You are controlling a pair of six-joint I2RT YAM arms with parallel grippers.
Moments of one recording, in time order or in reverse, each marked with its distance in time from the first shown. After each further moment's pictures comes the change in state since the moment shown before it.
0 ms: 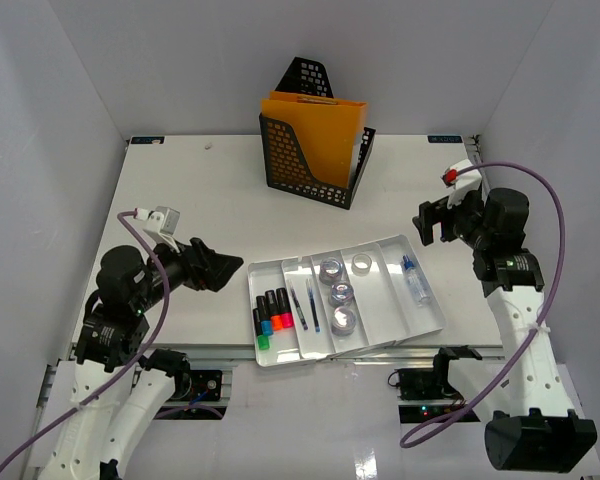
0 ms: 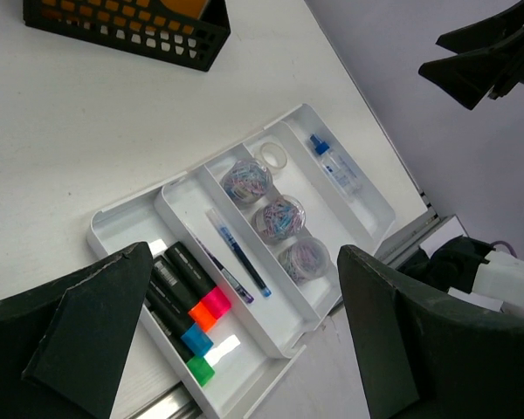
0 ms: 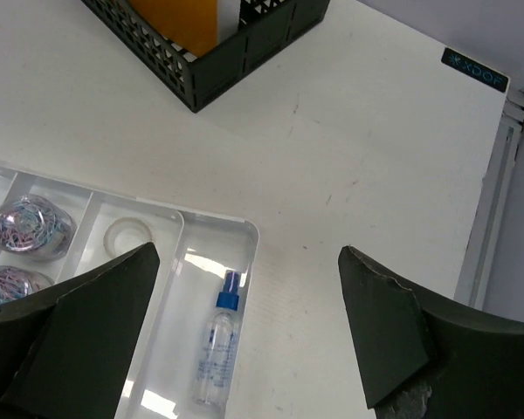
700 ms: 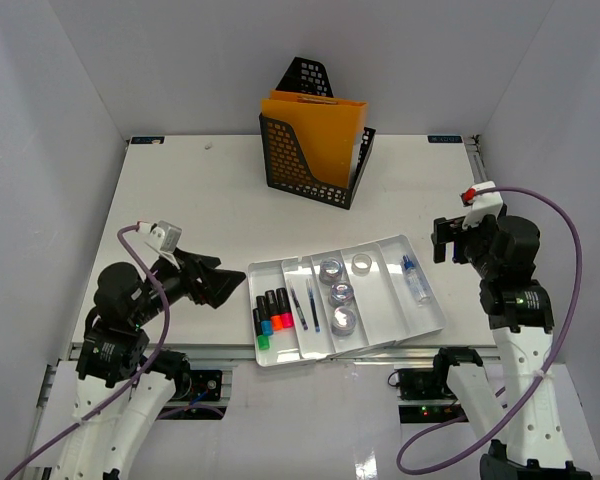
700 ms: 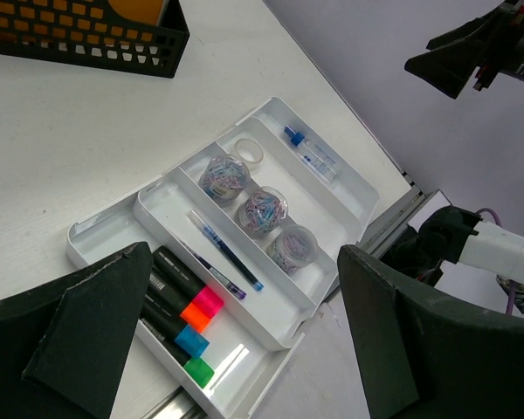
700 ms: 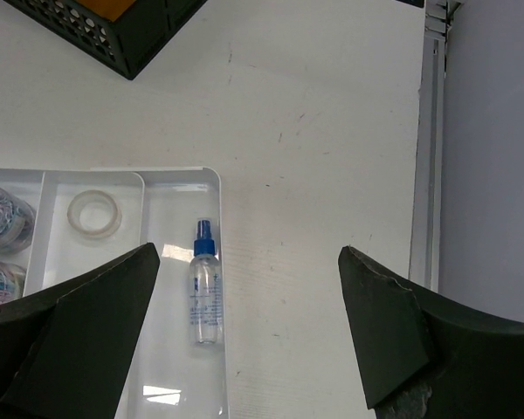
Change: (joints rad) left arm 0.000 -0.114 -0.088 0.056 0.098 0.032; right arm -0.001 -0.212 -0.044 -0.161 0.237 0.083
